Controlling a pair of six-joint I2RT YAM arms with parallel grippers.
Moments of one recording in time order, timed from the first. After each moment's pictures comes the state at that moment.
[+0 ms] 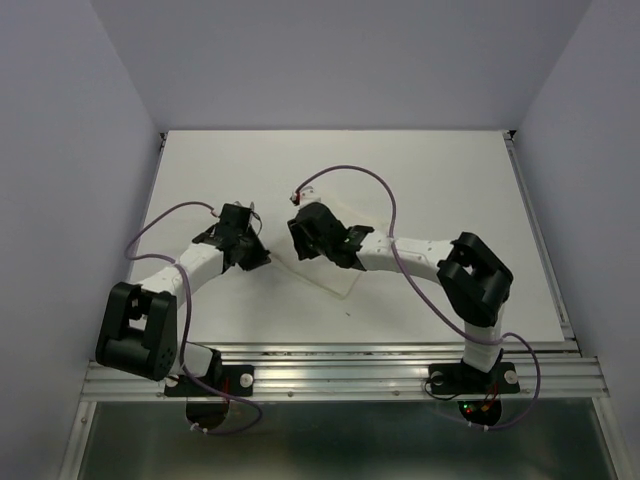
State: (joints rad) left arm -0.29 1.39 0.73 -0.32 0.07 -0.79; right arm 0.96 1.93 1.36 -0.10 0.27 0.35
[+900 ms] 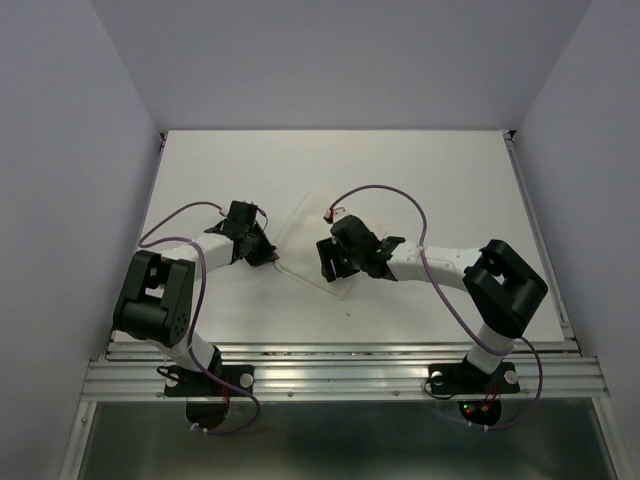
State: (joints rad) left arm -0.28 1.56 0.77 -0.20 0.10 -0.82; right arm 0.85 1.72 1.02 -0.13 0.09 0.41
